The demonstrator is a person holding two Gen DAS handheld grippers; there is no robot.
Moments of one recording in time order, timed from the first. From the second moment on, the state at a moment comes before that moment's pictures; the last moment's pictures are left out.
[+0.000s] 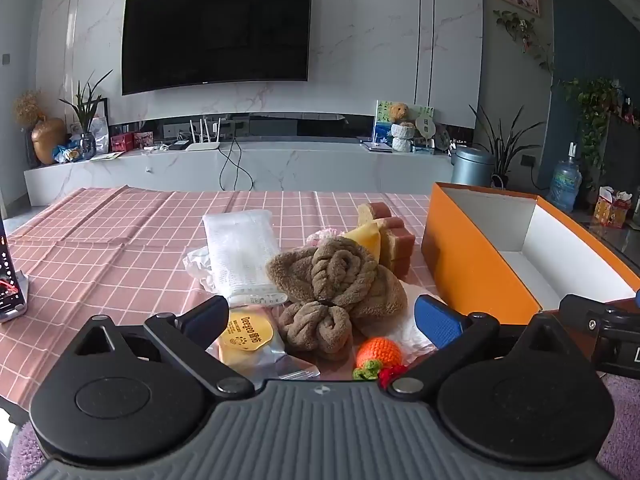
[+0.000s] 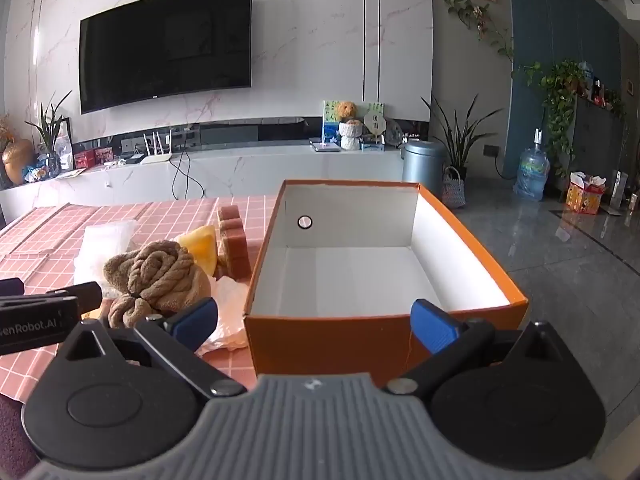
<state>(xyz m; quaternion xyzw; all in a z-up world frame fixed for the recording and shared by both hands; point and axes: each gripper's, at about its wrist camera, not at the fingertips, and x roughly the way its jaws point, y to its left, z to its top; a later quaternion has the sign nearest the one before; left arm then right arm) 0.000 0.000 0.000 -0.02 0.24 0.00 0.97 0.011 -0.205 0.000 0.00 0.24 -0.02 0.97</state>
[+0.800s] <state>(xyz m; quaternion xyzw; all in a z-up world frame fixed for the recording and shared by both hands) -0.002 -0.002 -0.004 -0.02 0.25 0.00 0.97 0.012 -0.209 -0.002 0.01 0.26 -0.03 0.97</state>
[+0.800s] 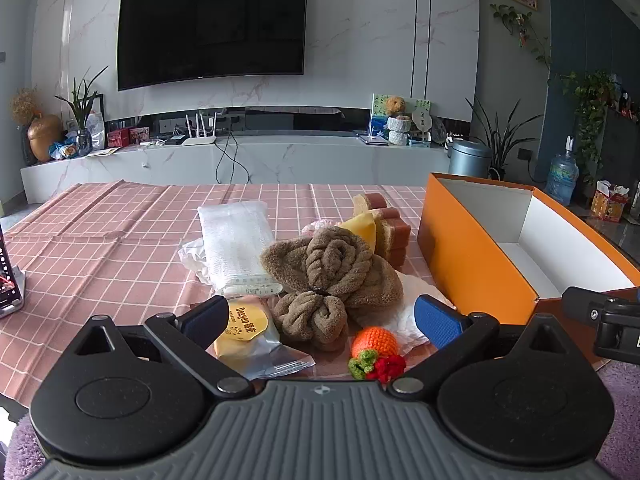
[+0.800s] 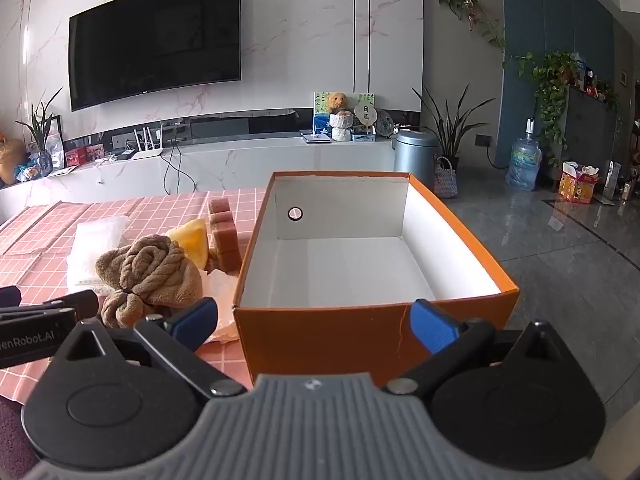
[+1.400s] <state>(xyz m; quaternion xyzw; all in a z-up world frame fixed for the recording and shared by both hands) -0.003 -0.003 -0.006 -0.01 0.25 0.00 0.97 0.012 -0.209 -0.003 0.01 0.26 -0.03 0.97</state>
